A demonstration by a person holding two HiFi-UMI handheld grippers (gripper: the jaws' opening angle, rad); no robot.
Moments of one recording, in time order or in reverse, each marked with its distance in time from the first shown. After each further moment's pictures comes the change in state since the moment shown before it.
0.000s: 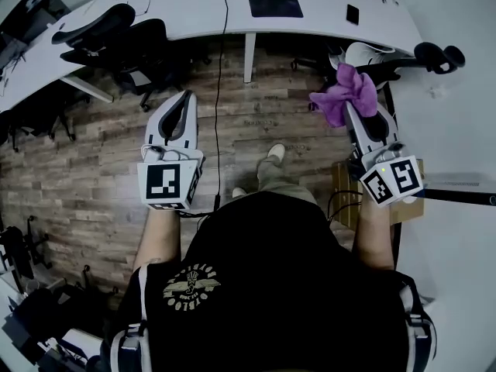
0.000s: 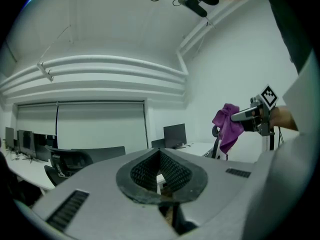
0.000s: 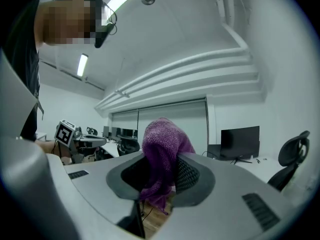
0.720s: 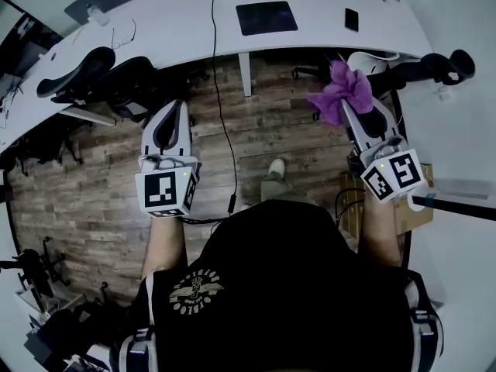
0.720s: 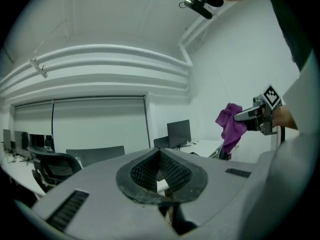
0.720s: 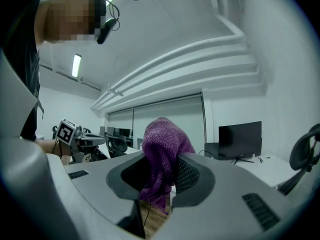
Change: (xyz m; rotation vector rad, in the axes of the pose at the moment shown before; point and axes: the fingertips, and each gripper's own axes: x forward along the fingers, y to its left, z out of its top) left arm 0.125 0.023 -0.011 0.007 0.049 0.016; right arm 0.087 -0.095 -0.011 0.030 0.020 0.003
